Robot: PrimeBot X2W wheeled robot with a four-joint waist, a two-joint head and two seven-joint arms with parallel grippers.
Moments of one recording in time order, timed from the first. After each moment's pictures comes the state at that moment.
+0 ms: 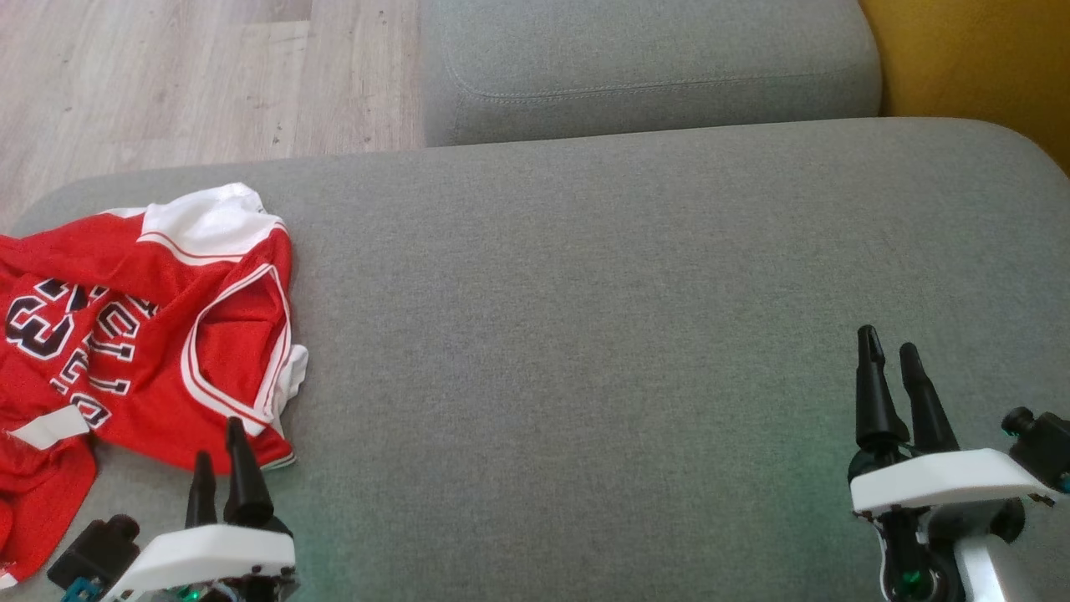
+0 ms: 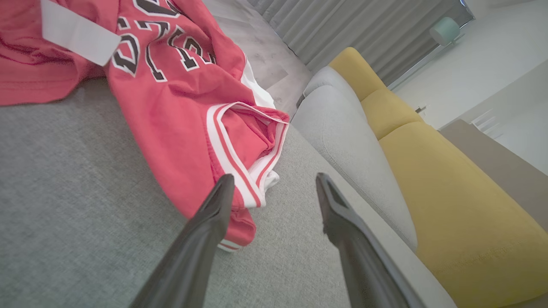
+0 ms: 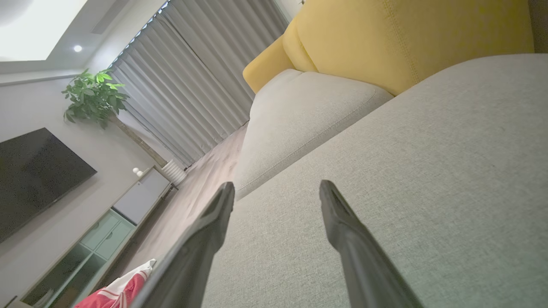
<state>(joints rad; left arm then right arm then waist) 0.01 0.04 0.01 0.27 -0.87 -0.05 -0.07 -0.01 -0.04 -0.01 0.17 0.67 0.12 -0.06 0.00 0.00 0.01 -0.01</state>
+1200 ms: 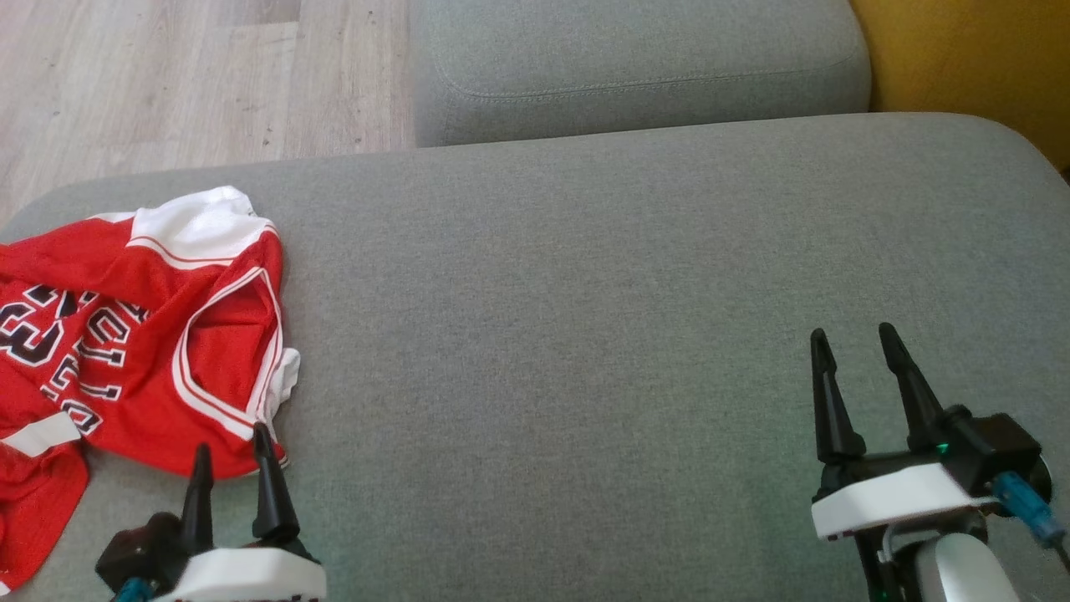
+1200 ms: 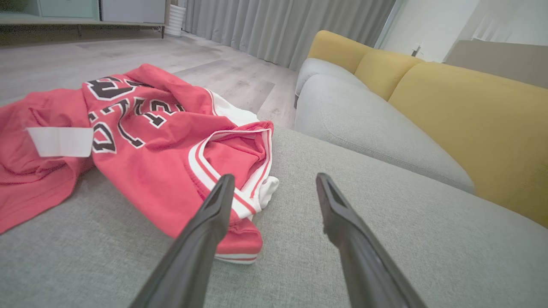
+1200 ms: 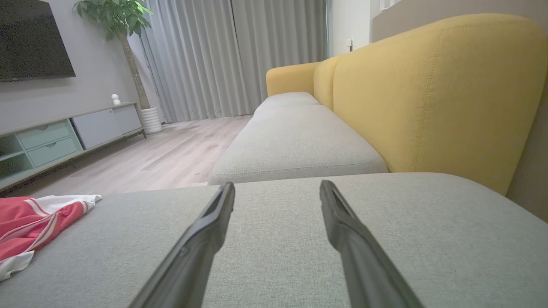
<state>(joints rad) 0.05 0.04 0.00 0.25 -0.43 -0.02 -0.16 0.02 -0.04 0.03 0.11 0.15 0.12 -0.16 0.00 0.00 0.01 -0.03</state>
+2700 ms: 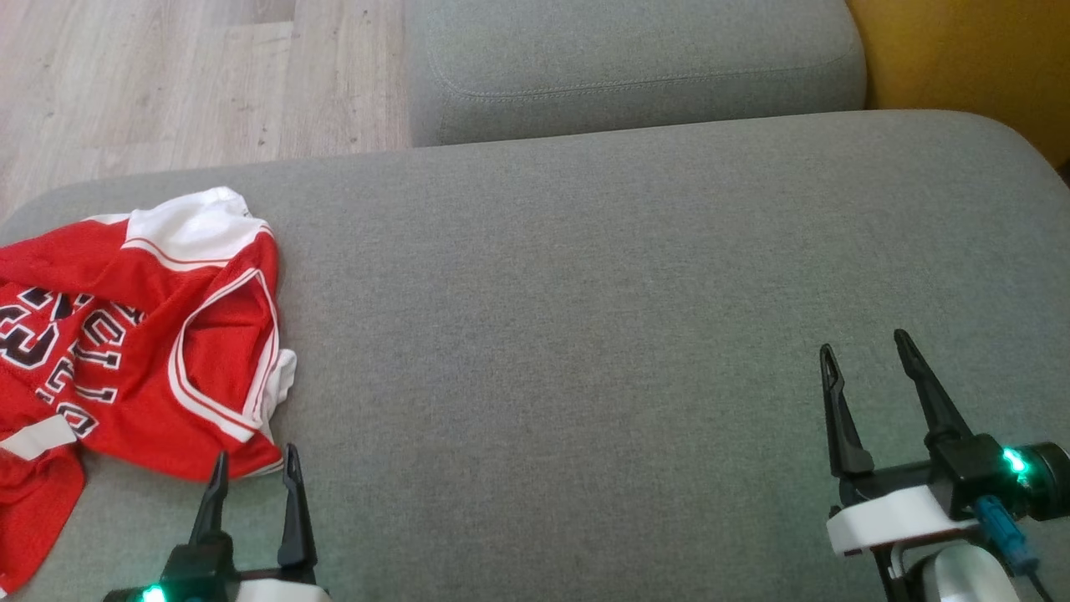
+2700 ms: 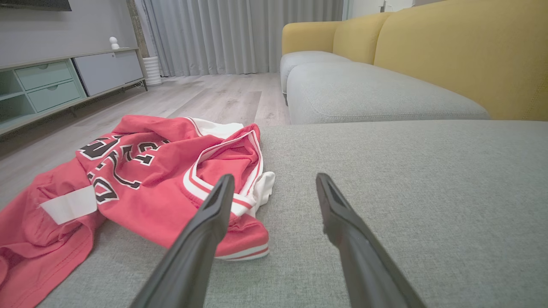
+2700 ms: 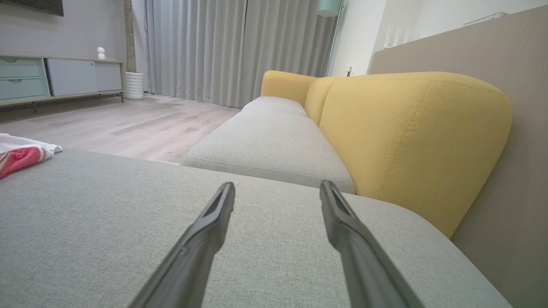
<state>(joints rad) 0.08 0.04 0.00 0.28 -0.06 0.01 -0.25 0.04 -0.04 -0.03 0.12 -0.14 0.12 -0.25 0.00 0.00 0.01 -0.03</state>
